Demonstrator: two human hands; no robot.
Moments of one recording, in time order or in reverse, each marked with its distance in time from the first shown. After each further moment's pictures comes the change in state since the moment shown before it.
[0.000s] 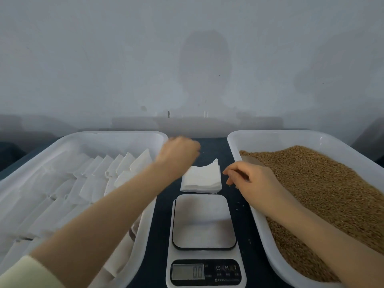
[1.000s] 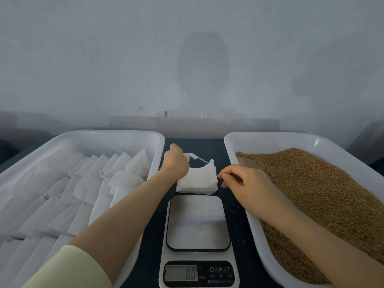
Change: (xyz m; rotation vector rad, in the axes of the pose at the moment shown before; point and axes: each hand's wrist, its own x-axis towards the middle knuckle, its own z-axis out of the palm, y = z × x) left_hand 0.008 0.013 0.040 -0.878 -0.028 -0.625; right_hand -0.003 -0.003 -0.002 -0.029 -0.068 -0.008
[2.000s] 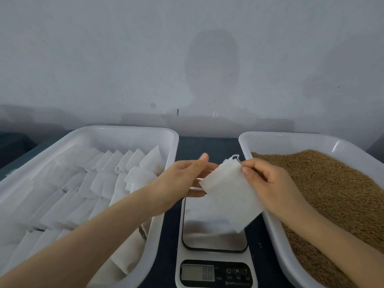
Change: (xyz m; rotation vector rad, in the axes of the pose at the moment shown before) left_hand -0.093 -0.004 -0.069 -0.559 -0.599 0.083; right_hand -0.004 -0.010 0.003 0.243 0.130 -0.036
